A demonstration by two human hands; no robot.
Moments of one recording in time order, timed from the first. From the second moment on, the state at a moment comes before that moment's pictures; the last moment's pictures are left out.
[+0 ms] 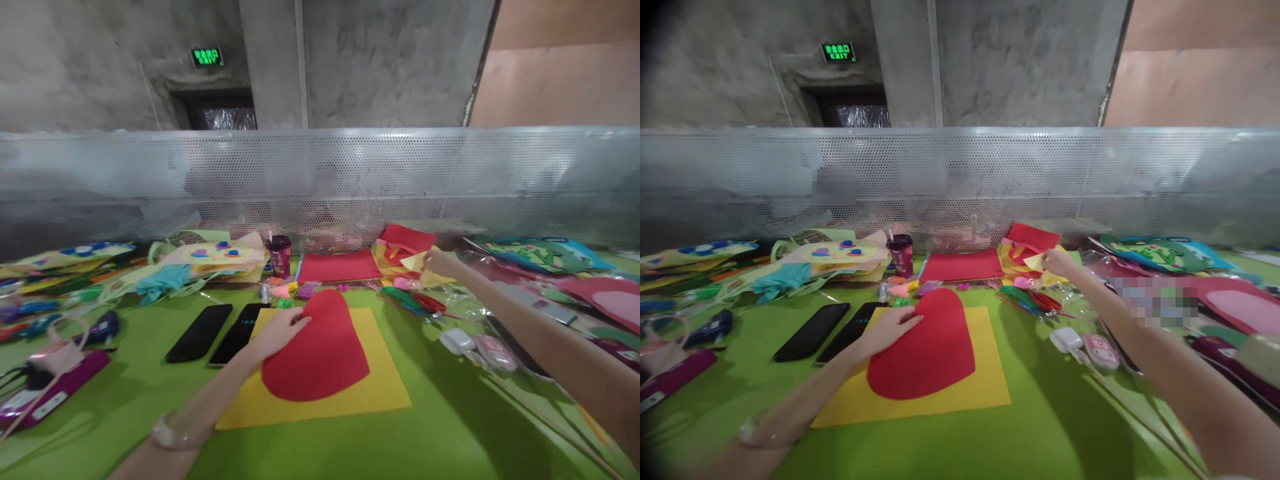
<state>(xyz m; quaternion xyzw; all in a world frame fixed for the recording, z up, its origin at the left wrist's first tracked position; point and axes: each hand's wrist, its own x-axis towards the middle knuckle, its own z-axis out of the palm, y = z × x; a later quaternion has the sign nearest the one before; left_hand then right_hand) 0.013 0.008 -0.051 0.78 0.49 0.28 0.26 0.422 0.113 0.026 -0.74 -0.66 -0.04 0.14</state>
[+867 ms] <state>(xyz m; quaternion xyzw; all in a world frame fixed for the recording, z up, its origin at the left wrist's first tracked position) 0.006 0.010 -0.061 0.60 0.46 0.35 0.55 0.352 0.018 0.051 -0.65 -0.74 -0.04 0.18</state>
